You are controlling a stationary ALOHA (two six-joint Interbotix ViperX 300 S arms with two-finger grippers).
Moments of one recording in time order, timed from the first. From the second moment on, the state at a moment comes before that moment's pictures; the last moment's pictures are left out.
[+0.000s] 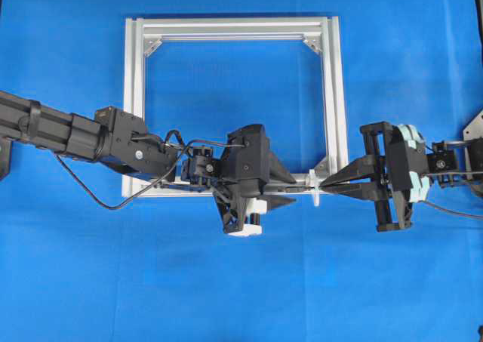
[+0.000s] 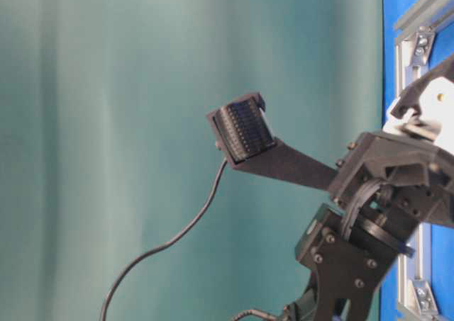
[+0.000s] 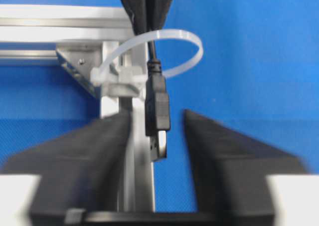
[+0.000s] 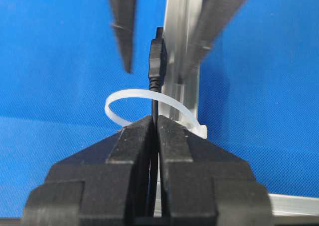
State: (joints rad) left arm -0.13 0.39 0.43 -0.09 -0.38 -0.04; right arm 0.24 -0.15 1.21 0.20 -0.63 0.04
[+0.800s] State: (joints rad) left arm -0.13 0.39 0.43 -0.09 -0.39 -0.04; right arm 0.24 -0.15 1.20 0.19 -0.59 0.04
